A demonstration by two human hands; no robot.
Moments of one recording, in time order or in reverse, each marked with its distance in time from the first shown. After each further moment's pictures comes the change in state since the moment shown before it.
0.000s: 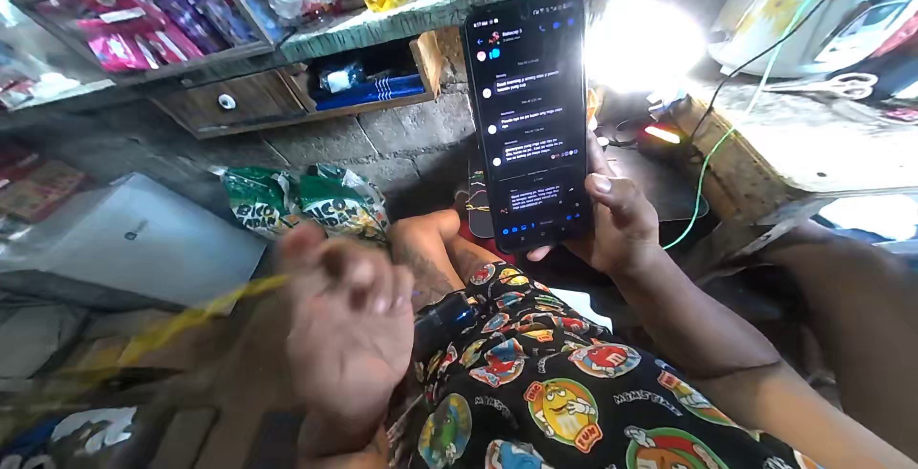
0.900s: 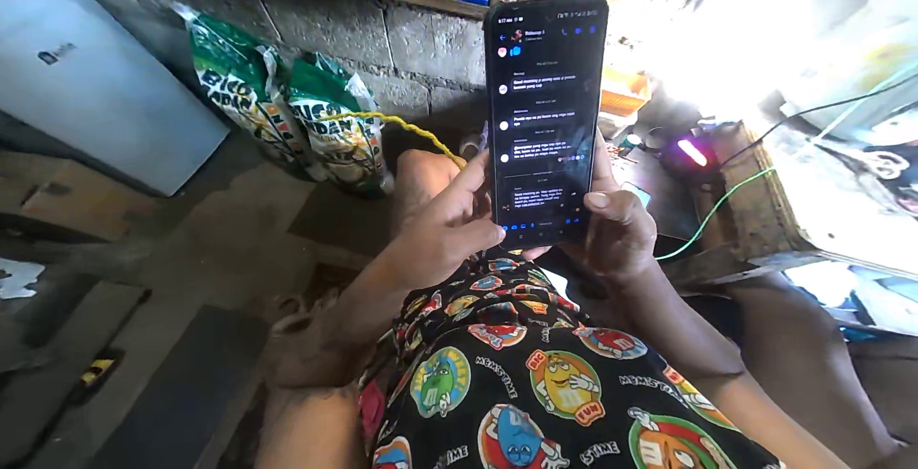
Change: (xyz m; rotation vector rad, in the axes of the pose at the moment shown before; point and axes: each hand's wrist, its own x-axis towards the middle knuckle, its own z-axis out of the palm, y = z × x) left_hand -0.002 -0.029 -0.037 0.113 -0.286 -0.626; right_hand 0.006 0.047 0.019 0.041 -0.157 0.207
